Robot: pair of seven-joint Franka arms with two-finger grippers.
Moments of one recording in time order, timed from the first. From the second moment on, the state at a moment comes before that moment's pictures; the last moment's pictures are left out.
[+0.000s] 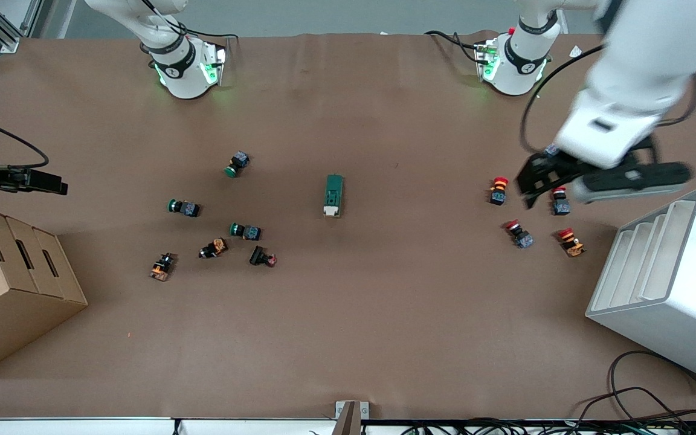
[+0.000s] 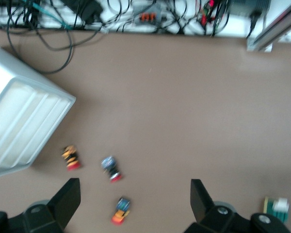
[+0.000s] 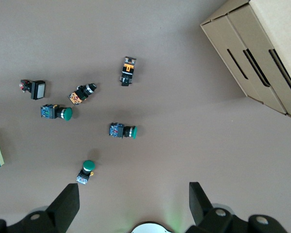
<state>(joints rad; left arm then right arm) -0.10 0.13 -0.23 -1.37 0.12 1.66 -0.34 -0.03 0.26 -0.03 -1.31 0.02 1.36 0.01</state>
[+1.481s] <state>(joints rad) 0.00 -0.16 -0.15 -1.68 0.00 1.52 -0.14 0.00 -0.11 -0.02 -1.63 0.01 1.44 0.01</state>
